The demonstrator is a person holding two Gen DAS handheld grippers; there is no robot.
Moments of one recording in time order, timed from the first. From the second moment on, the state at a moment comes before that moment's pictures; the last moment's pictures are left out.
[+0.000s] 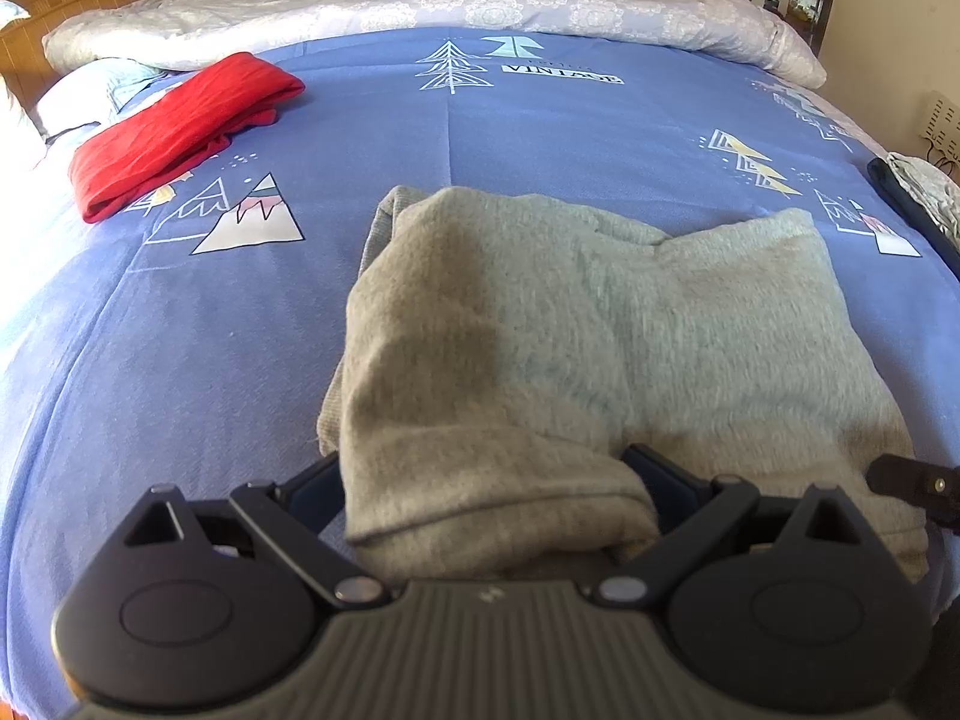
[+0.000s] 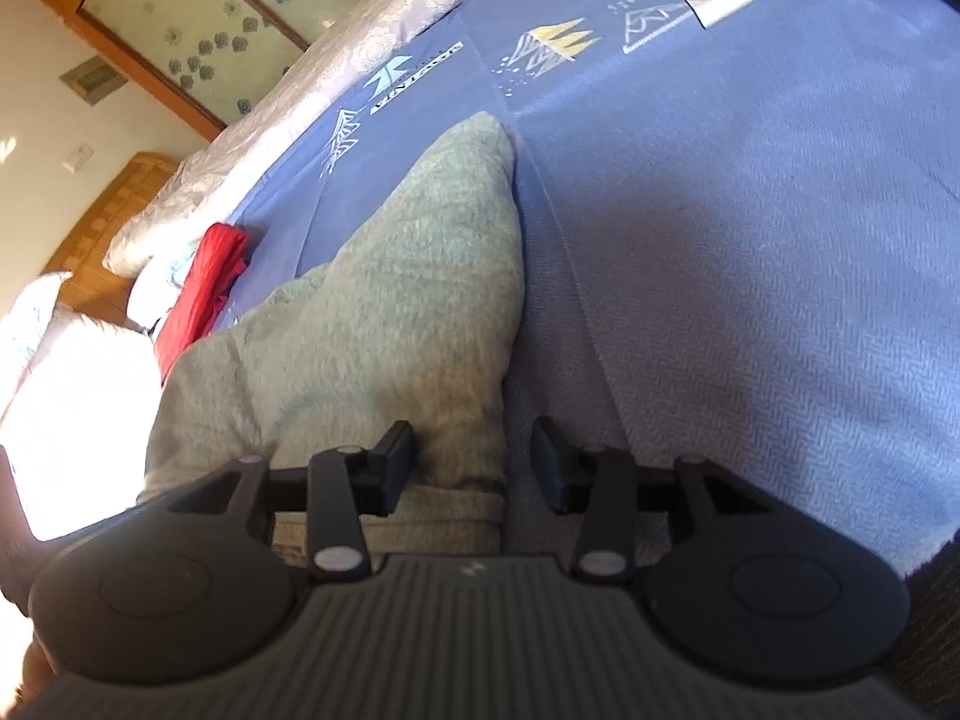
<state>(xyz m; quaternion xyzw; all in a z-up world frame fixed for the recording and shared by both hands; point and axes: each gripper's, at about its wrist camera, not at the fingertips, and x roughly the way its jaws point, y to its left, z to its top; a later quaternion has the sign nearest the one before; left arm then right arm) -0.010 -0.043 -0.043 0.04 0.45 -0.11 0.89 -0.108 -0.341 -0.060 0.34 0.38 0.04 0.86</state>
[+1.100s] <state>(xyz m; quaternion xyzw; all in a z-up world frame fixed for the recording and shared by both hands) 0.053 0.023 -0.057 -0.13 0.51 -0.22 0.82 -0.062 -0.355 -0.050 0.31 0.40 0.09 0.86</state>
